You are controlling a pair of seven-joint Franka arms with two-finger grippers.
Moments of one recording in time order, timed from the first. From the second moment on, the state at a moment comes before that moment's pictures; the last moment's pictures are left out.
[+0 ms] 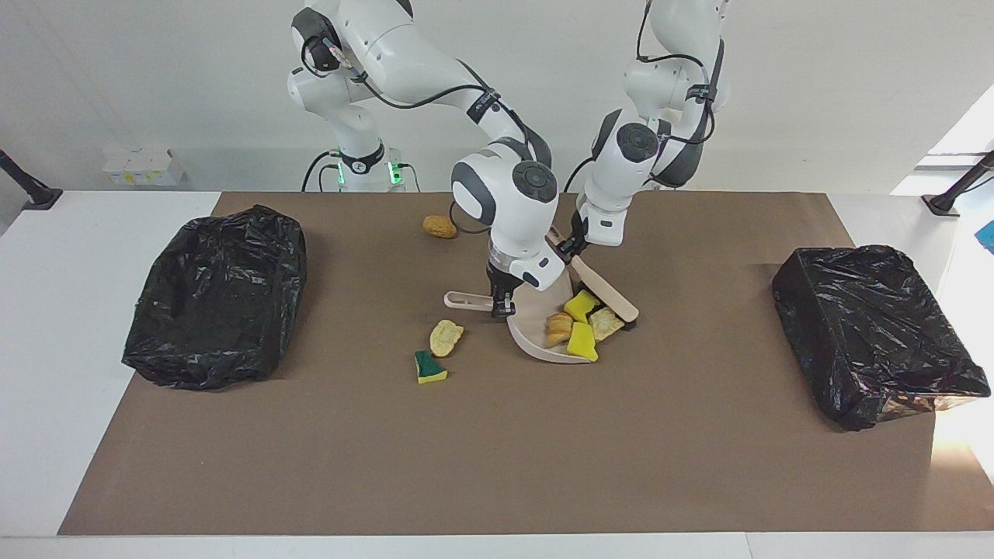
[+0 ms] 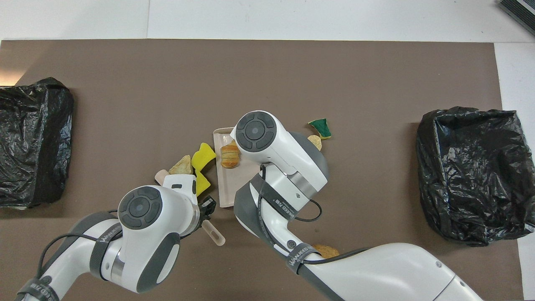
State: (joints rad) left arm -0.48 0.01 -0.14 -2.27 -0.32 2.32 -0.99; right arm 0.43 0.51 0.23 -1.54 -0.25 1.93 -0.93
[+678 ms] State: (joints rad) left arm -0.56 0.07 -0.13 -2.23 -0.35 2.35 -0.71; right arm 0.42 0.50 0.23 -1.55 -0.26 1.93 -0.93
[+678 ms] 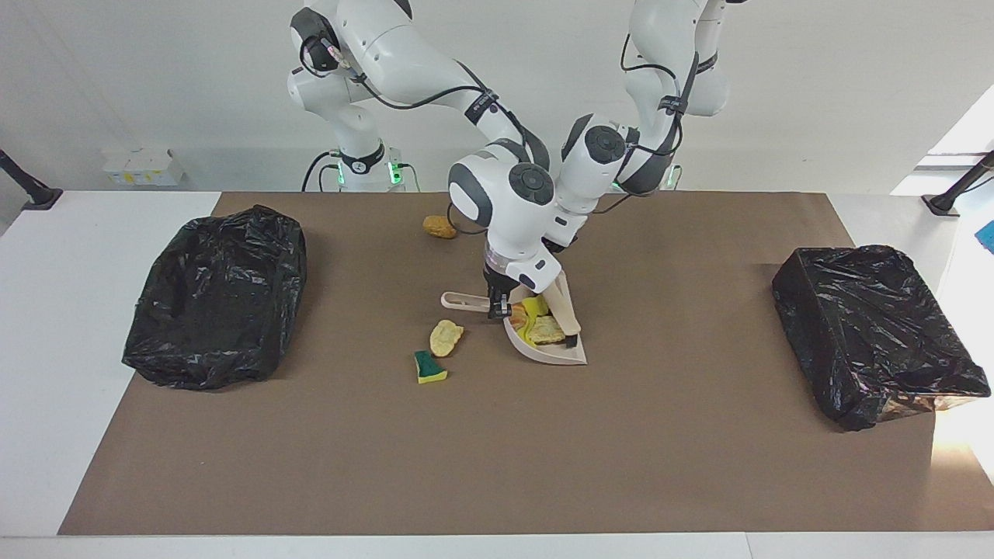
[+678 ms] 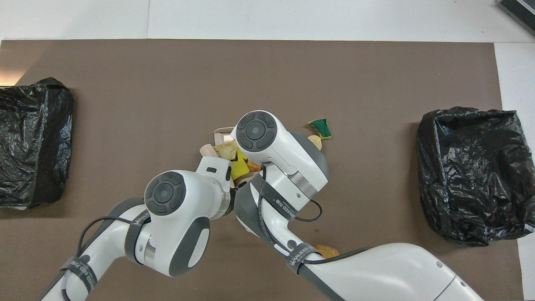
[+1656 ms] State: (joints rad) left arm -0.39 -0.05 -0.11 -2.19 -0.19 2.08 -0.57; right arm 0.40 0.47 0.23 -1.56 -0.22 1.93 -0.93
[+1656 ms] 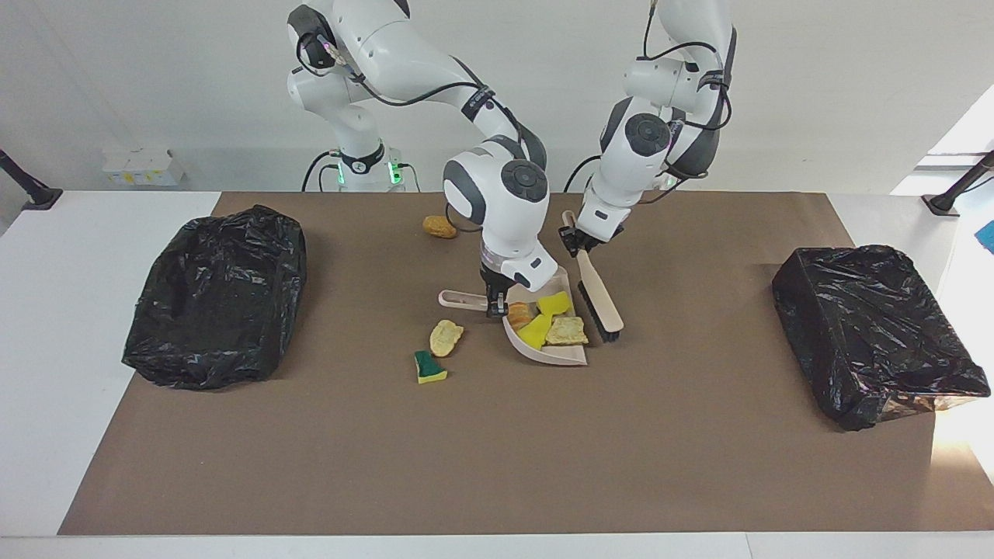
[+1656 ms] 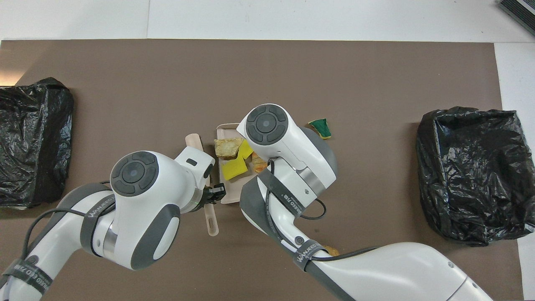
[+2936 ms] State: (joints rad) left arm -0.65 -0.13 -0.14 -2.37 -0.19 2.22 -0.69; right arm -0.05 0.00 0.22 -1.81 -0.09 1.87 -1.32
